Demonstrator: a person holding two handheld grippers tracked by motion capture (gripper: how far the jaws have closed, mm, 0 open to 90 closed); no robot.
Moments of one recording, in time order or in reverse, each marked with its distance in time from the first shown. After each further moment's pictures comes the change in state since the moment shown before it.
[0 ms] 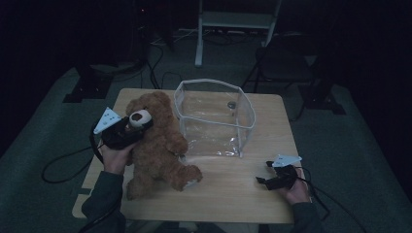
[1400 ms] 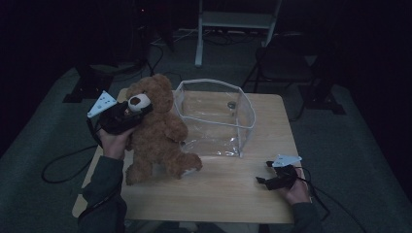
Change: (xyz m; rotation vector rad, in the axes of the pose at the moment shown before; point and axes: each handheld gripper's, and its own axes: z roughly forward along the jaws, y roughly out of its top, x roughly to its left) left arm 0.014 0.039 0.011 -0.079 -0.064 -0.007; right arm 0.000 0.000 0.000 -0.001 -0.002 0.001
